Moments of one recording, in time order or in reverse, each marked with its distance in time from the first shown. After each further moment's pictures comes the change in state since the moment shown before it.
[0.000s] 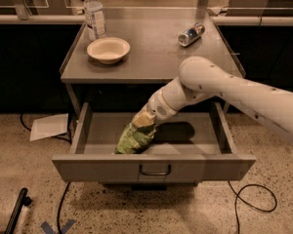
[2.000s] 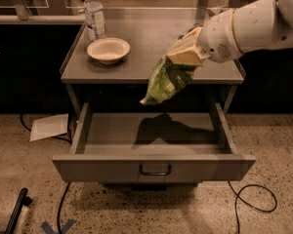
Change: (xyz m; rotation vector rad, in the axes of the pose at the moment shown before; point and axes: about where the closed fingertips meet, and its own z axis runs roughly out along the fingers) arm -0.098 0.021 -0.256 0.319 -0.235 -0.264
